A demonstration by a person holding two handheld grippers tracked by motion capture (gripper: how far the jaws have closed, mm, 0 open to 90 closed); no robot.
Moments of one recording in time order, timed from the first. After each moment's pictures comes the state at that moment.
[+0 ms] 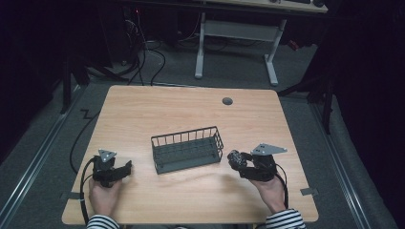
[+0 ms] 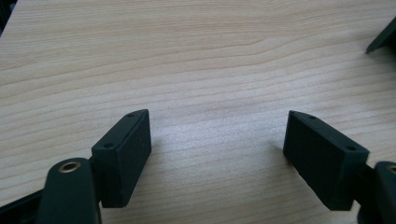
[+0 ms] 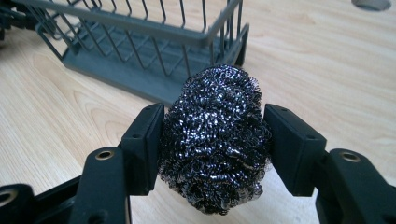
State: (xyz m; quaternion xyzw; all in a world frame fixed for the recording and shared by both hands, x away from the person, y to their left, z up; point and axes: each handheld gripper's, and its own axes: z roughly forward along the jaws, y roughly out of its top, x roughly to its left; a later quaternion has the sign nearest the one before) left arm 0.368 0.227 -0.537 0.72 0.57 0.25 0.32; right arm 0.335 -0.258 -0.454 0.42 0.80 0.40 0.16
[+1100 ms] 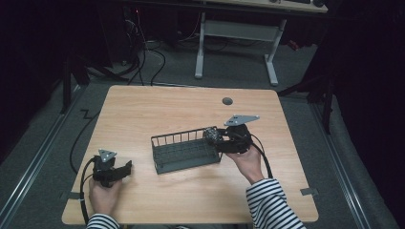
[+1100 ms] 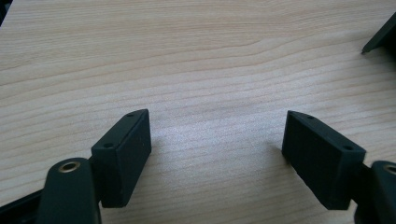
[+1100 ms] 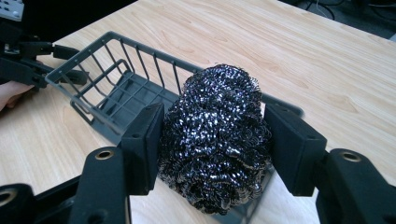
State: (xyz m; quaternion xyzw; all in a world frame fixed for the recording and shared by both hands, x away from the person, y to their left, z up) left arm 0.369 0.228 -0.537 0.72 0.57 0.24 0.32; right arm 0.401 -0.187 -0.406 0.37 0.82 0.42 0.13
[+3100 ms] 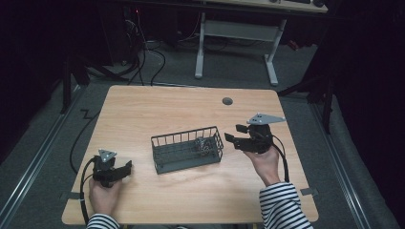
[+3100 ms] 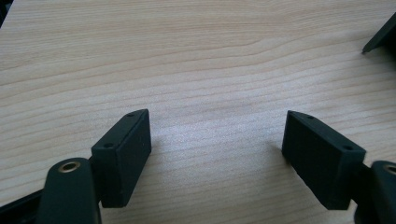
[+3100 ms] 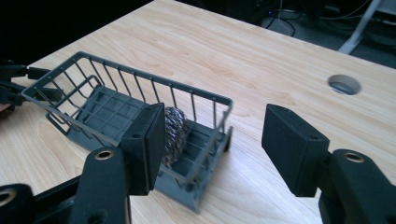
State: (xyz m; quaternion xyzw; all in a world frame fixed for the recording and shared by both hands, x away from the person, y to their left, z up) left arm 0.369 0.228 -0.537 0.72 0.57 0.24 0.32; right arm 0.383 -0.241 -0.388 0.41 0.78 0.43 0.18
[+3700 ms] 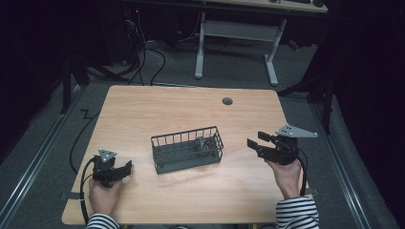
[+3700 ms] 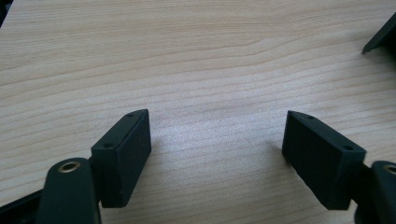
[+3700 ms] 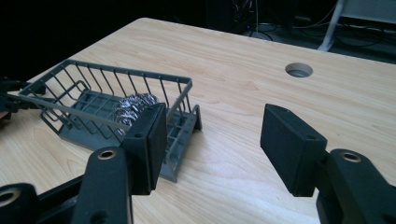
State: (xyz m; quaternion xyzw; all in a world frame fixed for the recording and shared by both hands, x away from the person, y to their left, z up) left arm 0.369 0.227 -0.537 0.72 0.57 0.24 0.32; right arm 0.346 -0.301 -0.397 0.44 0.74 0.46 0.20
